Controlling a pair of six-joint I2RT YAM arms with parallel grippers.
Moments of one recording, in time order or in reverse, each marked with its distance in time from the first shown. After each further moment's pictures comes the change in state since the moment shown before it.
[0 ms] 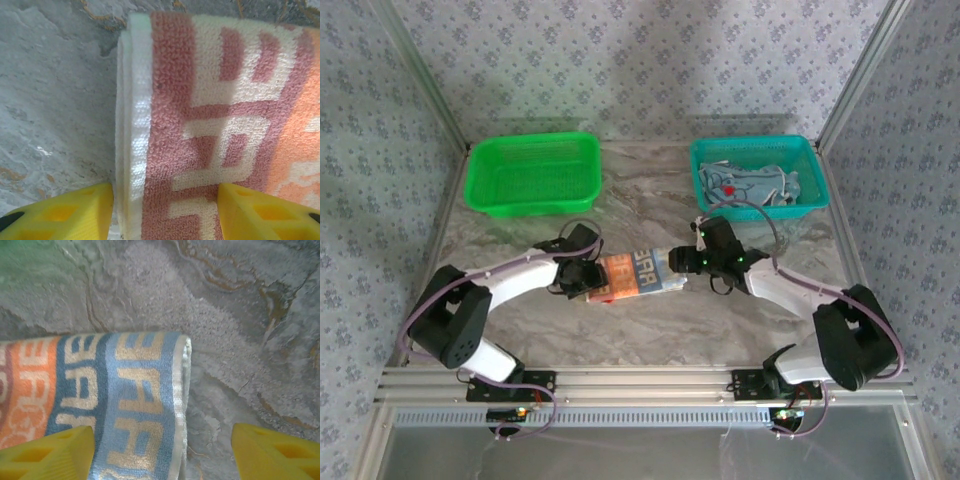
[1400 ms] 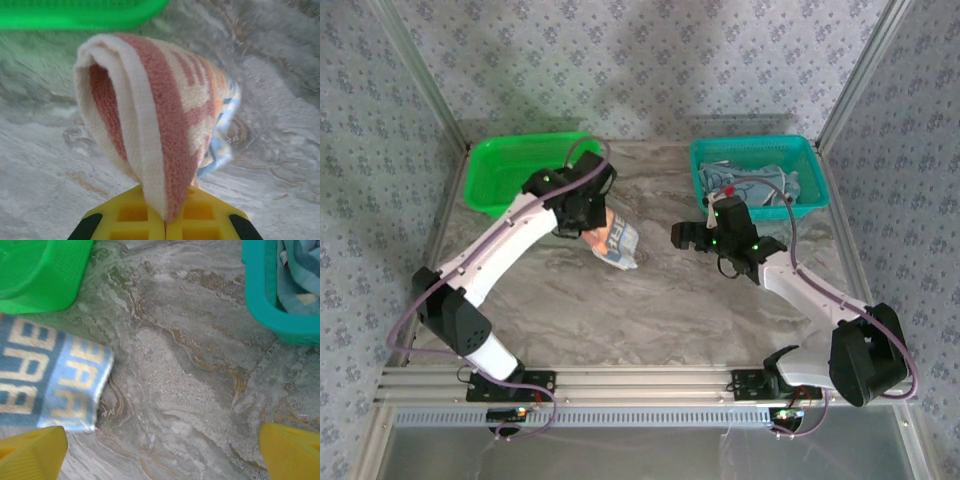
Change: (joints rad) left arm -0.028 0.098 0.885 -0.661 -0.291 0.264; right arm -0.066 -0.081 0.139 -0.074 0.040 -0.041
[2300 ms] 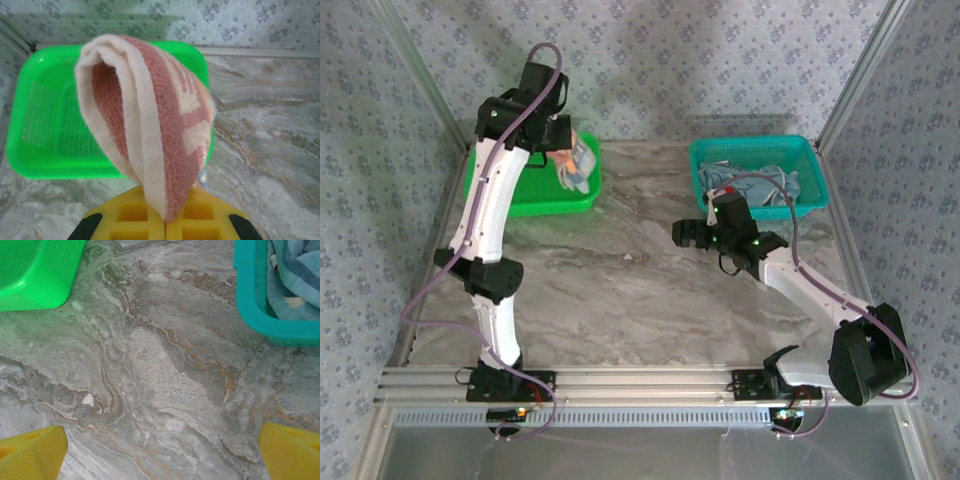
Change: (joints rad) left arm 0.262 0.378 0.911 -0.235 -0.050 0.338; right arm 0.000 0.002 0.046 -0.084 0.024 -0.016
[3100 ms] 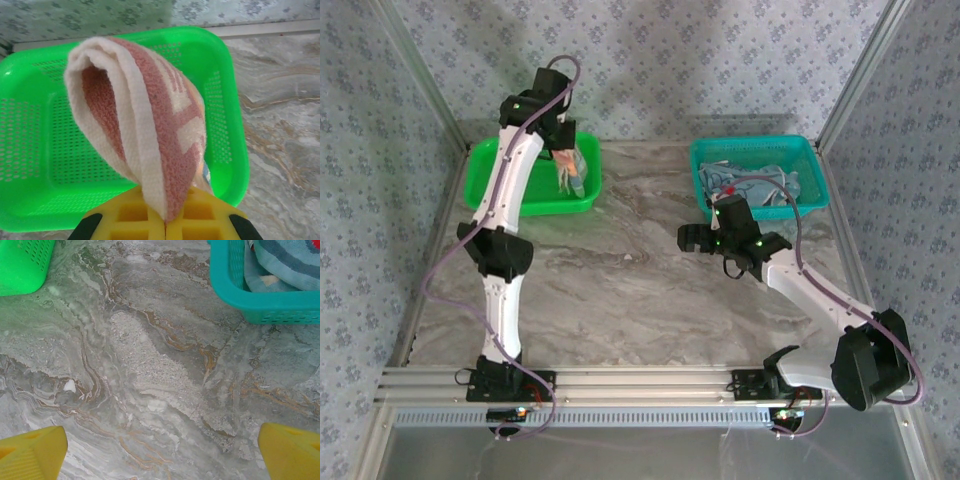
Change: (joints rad) left arm 0.082 0.229 0.034 0.093 0.083 0.132; right arm 0.001 -0.027 0.005 -0.098 0.046 0.000
